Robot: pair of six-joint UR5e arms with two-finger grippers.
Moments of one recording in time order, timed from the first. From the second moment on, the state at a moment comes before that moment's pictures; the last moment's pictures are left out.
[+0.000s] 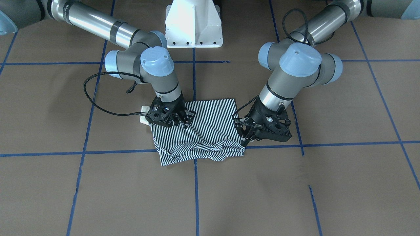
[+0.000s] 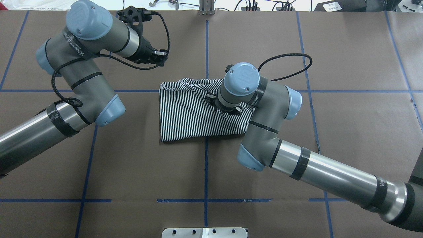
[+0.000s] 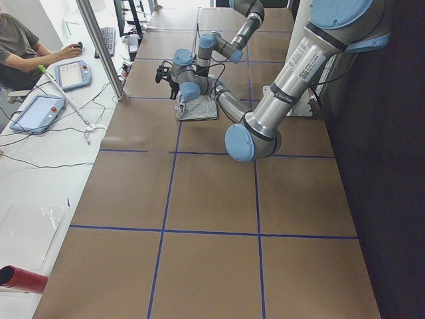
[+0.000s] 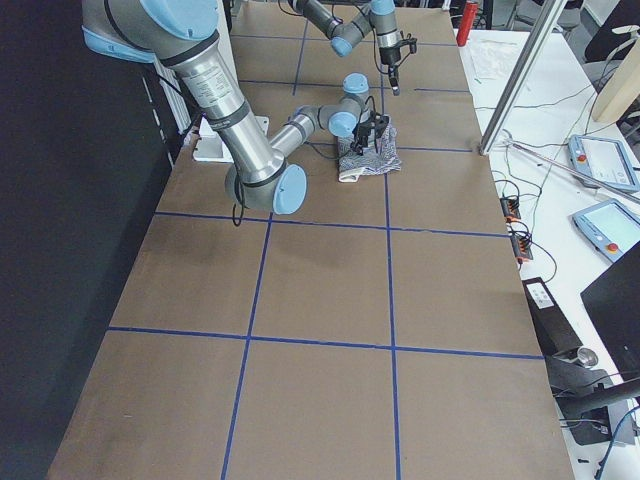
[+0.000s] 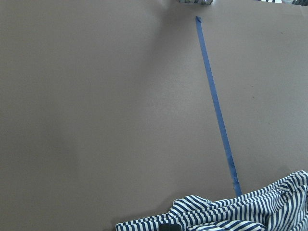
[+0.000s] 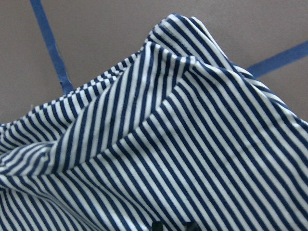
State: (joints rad) left arm -0.81 -2.25 -1.48 -2.07 -1.98 -1.06; right arm 0.56 -0.79 1.33 -1.23 1.83 1.62
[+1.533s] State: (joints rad) left arm -0.57 -2.24 -1.43 -2.07 -1.85 -1.26; right arm 0.88 -0.69 1.11 -1.20 2.03 1.40
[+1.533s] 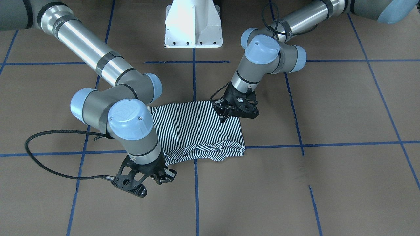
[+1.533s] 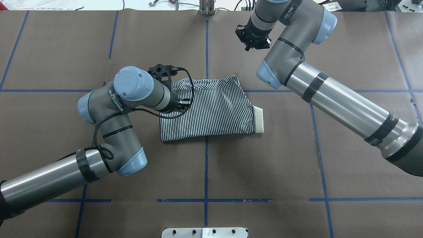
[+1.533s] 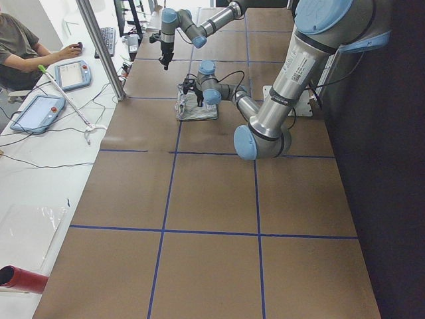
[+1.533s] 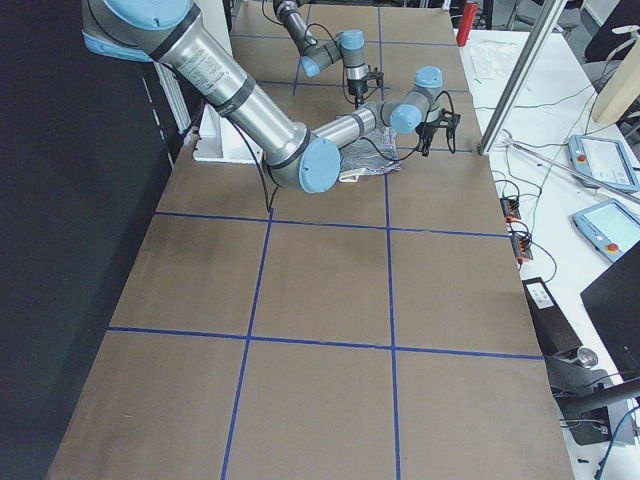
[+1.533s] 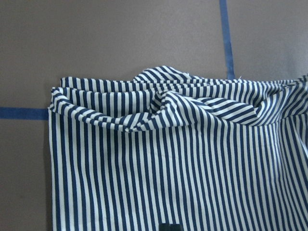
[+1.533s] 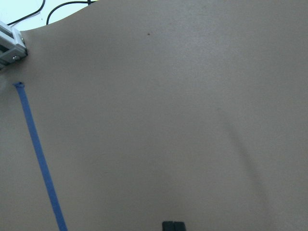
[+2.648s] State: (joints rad) left arm -0.81 -2.46 -1.00 -2.26 -1.80 -0.98; right arm 0.88 -0.80 1.23 -1.20 2.06 1.40
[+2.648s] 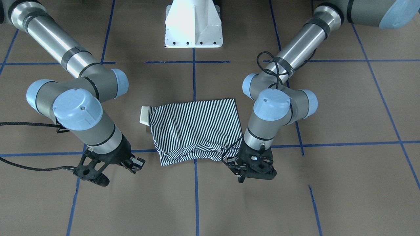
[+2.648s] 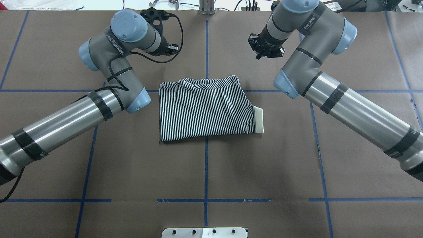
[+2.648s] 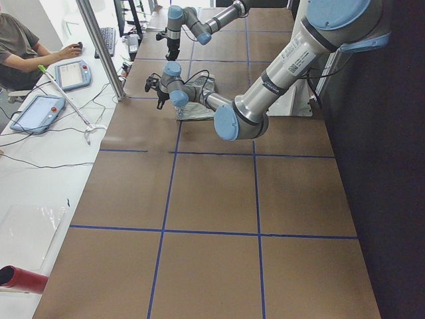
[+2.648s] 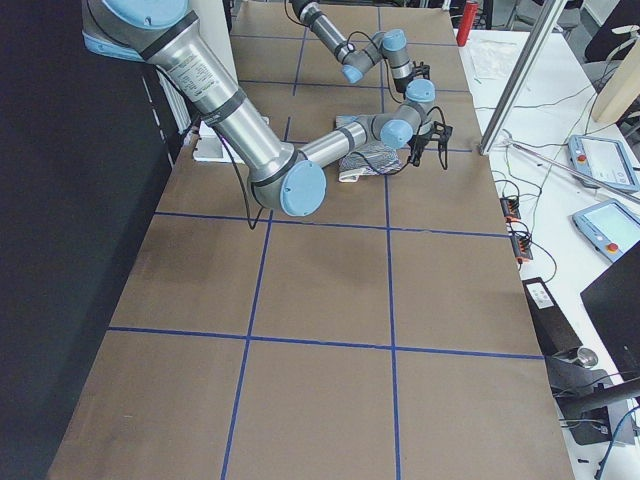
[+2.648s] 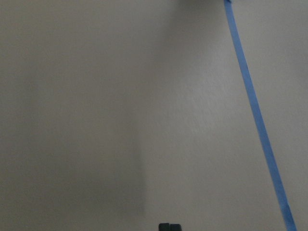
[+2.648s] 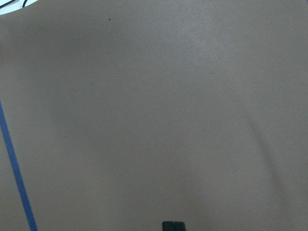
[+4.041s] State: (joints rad) left arm -1.36 -1.66 -1.62 -2.19 -2.32 -0.34; right arm 1.38 -1.44 1.52 -1.24 2.34 0.49
